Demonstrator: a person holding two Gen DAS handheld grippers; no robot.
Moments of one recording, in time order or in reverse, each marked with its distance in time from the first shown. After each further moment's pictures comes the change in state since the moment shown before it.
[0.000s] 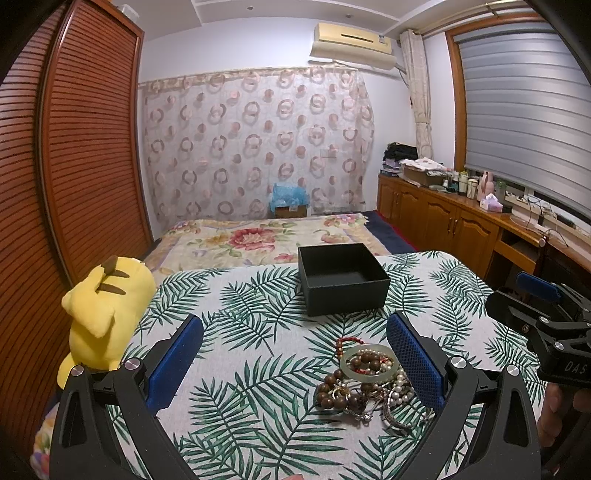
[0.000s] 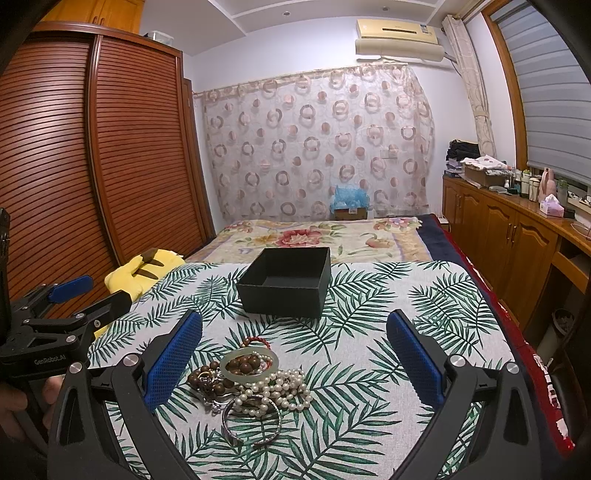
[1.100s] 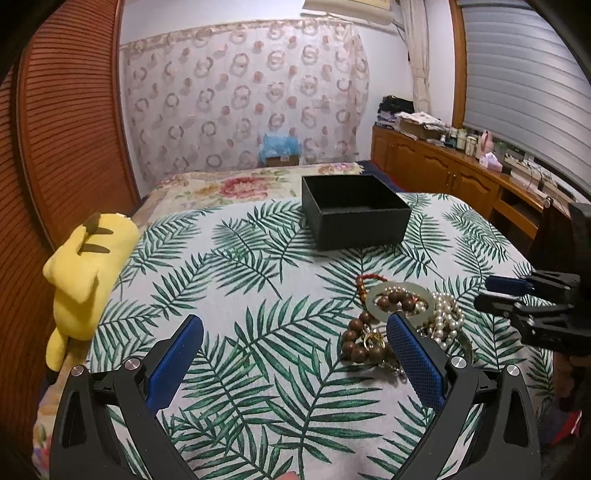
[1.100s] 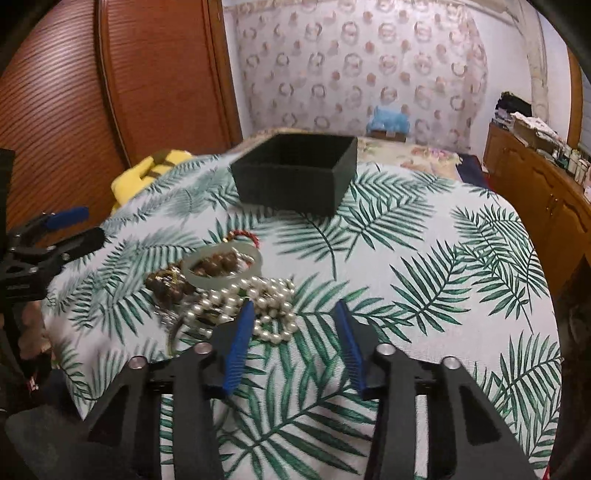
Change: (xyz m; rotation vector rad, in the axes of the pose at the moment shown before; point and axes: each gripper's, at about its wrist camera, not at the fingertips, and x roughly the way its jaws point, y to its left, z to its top) left arm 0.055 0.022 -0.043 0.020 0.195 -0.060; right arm 0.082 -0.015 -0.049 -0.125 0.371 0.120
